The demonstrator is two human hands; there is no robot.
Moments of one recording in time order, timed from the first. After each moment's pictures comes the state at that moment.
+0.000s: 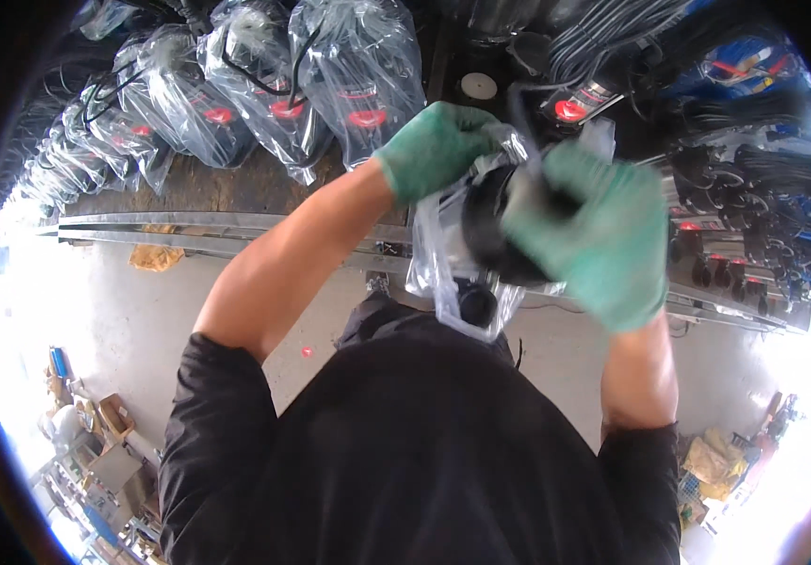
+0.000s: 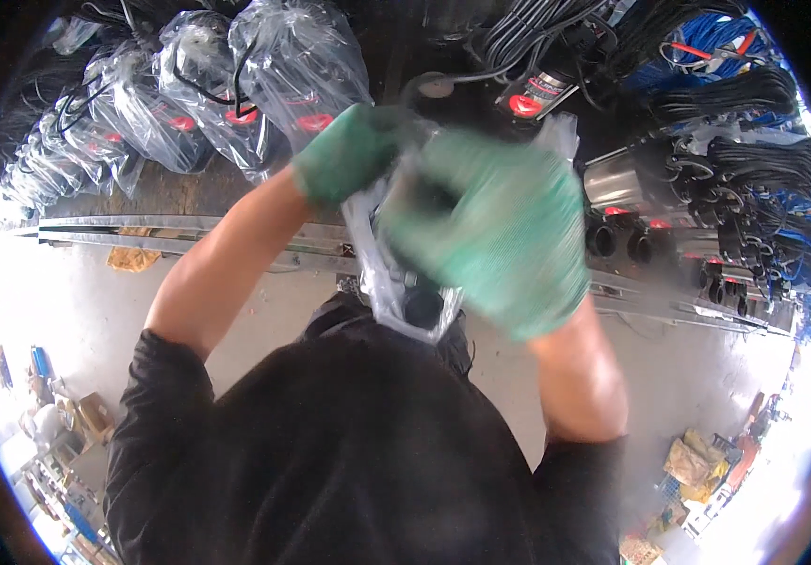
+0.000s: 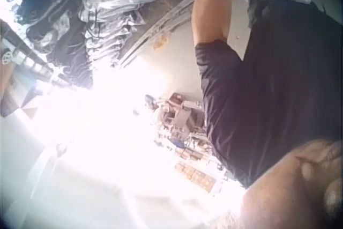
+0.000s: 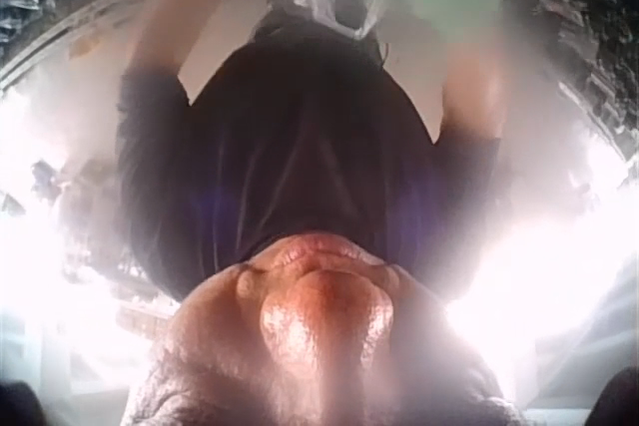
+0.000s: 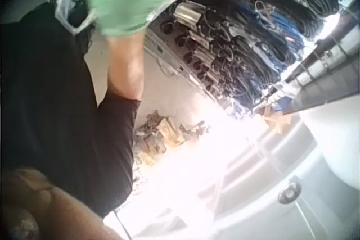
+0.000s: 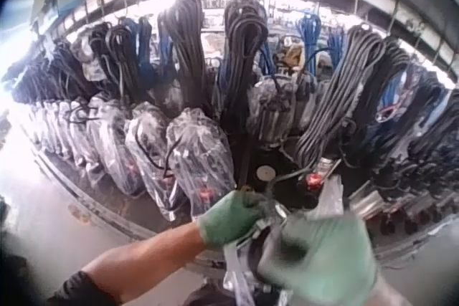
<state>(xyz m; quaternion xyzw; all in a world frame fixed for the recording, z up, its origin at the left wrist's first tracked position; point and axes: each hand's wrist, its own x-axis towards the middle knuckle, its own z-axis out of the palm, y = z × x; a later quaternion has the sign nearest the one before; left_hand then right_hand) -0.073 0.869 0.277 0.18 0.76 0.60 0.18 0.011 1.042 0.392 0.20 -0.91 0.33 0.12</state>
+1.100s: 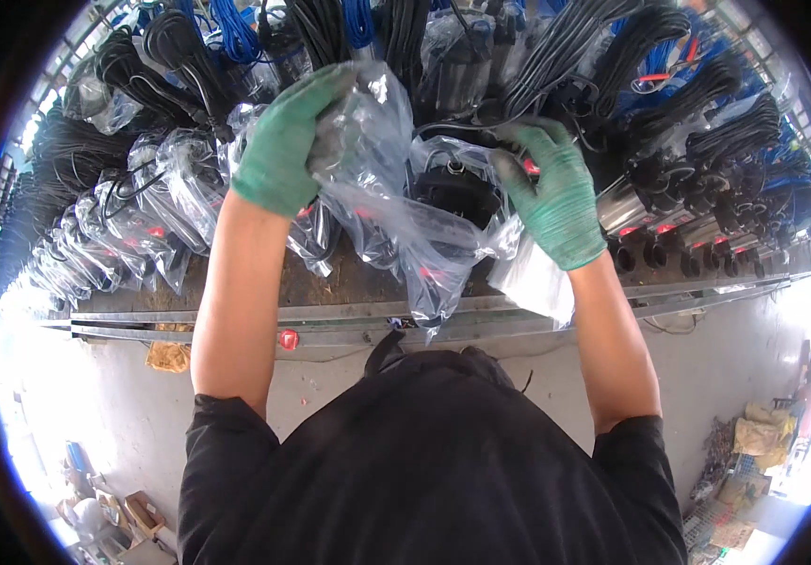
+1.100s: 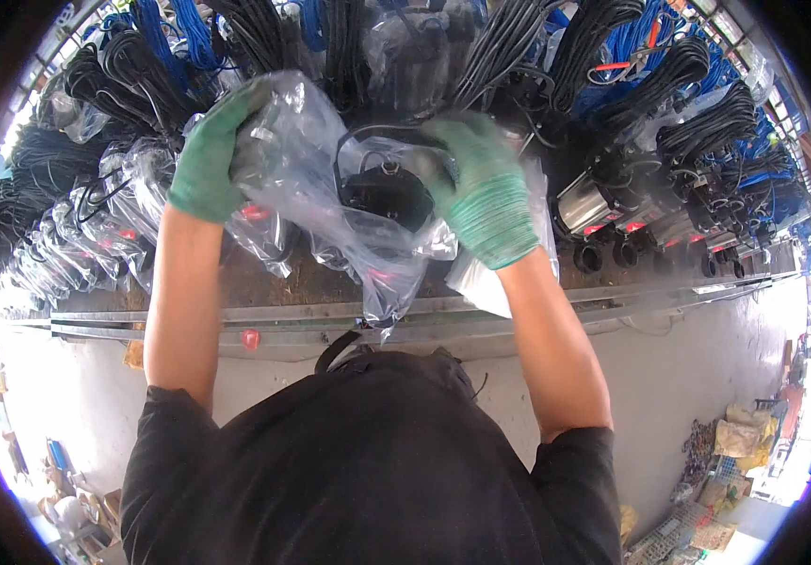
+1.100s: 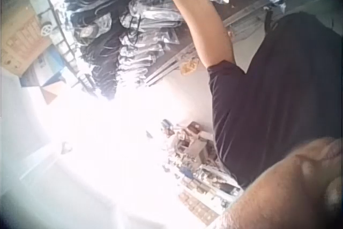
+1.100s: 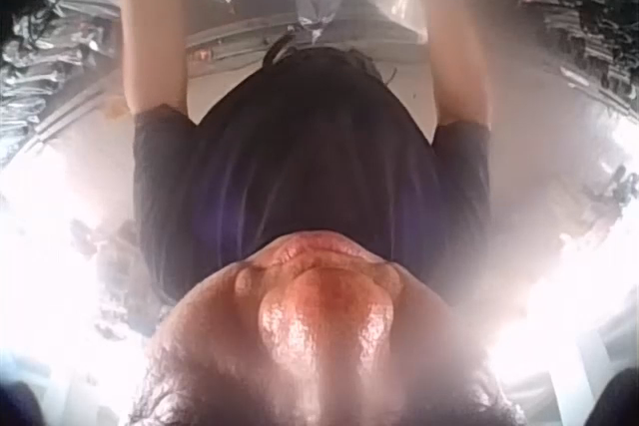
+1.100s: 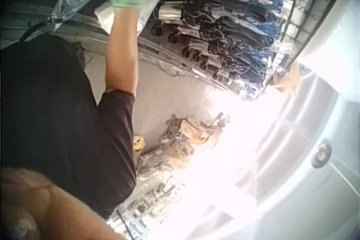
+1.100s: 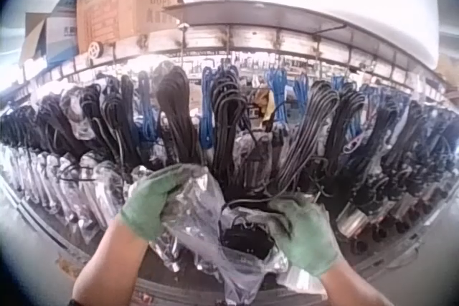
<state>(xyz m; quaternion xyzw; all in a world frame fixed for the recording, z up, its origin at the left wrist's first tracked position) -0.111 0.738 0.405 0.07 0.57 0.82 0.10 -0.046 1.026 0.370 0.15 -0.90 0.30 0.27</state>
